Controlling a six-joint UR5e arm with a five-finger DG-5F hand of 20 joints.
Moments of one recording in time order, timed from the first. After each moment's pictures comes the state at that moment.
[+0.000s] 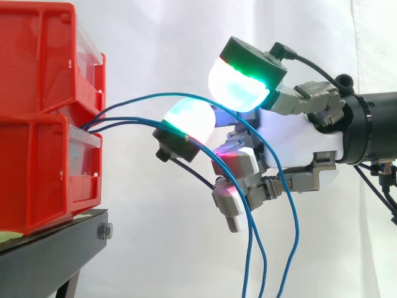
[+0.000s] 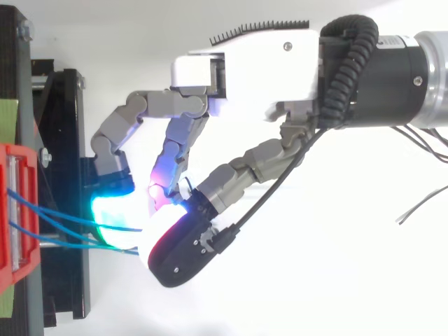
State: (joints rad) arm 0.04 -2.32 -1.02 -3.01 -1.61 -0.22
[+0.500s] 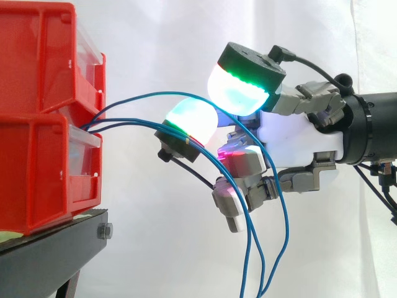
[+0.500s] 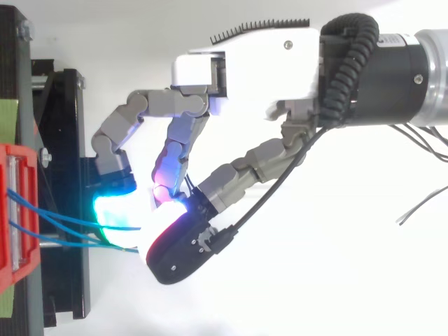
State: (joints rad) arm 0.04 -2.32 -1.02 -3.01 -1.61 -0.22
